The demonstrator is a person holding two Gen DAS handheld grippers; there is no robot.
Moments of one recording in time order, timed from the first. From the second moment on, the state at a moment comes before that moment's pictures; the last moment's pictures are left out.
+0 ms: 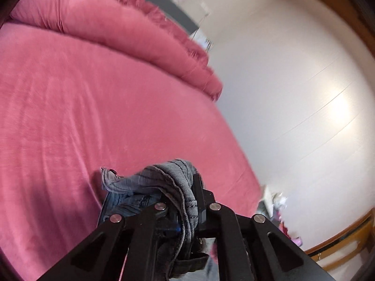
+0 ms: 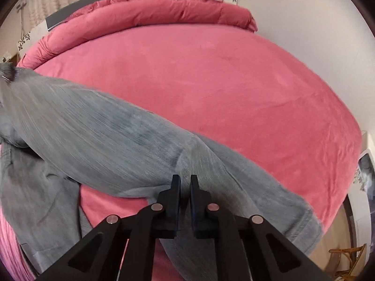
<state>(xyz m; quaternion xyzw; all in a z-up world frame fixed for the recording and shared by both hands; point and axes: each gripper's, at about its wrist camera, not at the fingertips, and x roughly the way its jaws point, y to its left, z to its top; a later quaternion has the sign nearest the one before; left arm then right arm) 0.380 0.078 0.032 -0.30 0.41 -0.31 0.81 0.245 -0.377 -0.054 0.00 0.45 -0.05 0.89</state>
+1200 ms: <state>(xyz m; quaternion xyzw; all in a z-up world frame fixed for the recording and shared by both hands) 0.030 0.461 0.010 -0.54 0.33 0.08 0.77 0.266 -0.058 -0.020 -0.03 0.49 0.23 0.84</state>
